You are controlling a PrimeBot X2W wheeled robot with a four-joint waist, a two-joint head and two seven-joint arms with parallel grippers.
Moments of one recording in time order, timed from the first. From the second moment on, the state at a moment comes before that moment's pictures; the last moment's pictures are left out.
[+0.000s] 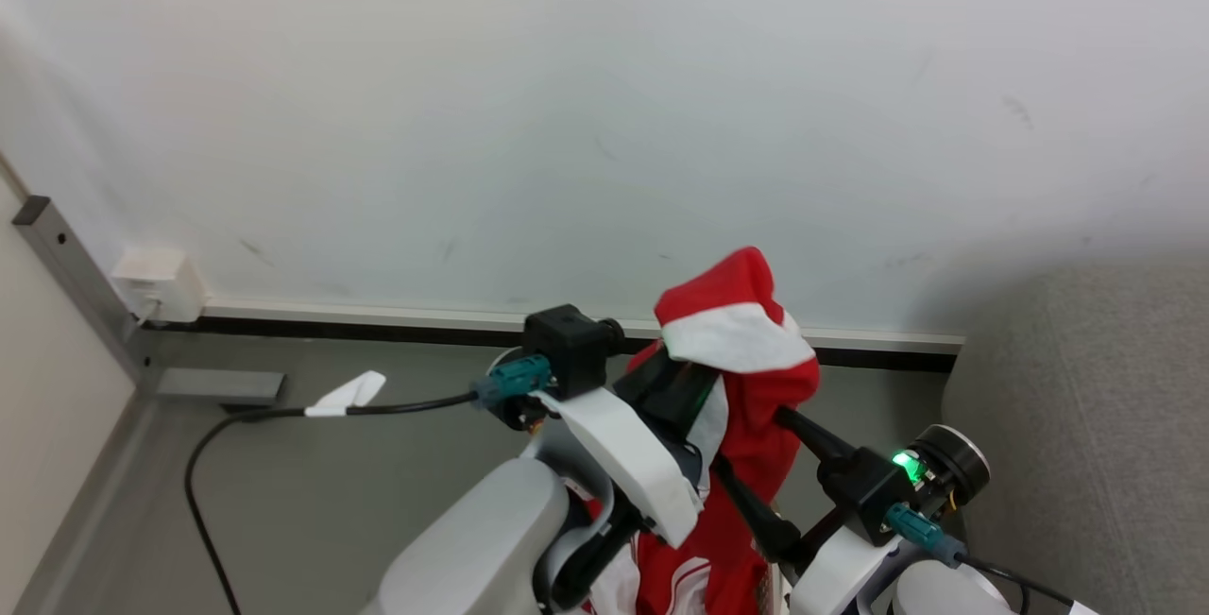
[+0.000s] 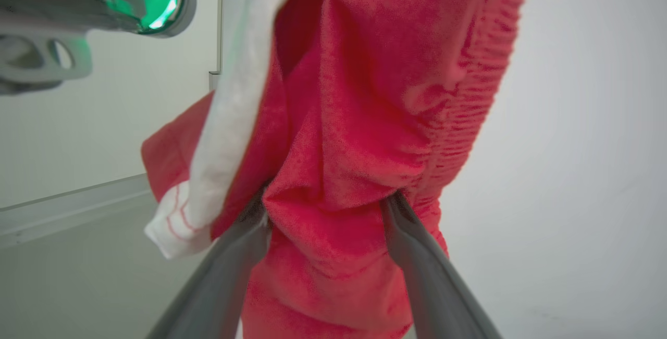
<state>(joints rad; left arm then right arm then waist) -0.63 0.08 -0.75 0.37 -0.64 -0.10 -0.16 -0.45 -0.14 0.69 0.51 0.27 0.13 -0.26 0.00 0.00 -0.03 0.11</state>
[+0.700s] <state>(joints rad) -0.62 0.08 -0.79 0.38 -0.68 -0.10 -0.15 -0.49 -0.11 0.64 0.59 0.32 0.13 -0.26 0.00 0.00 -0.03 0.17</state>
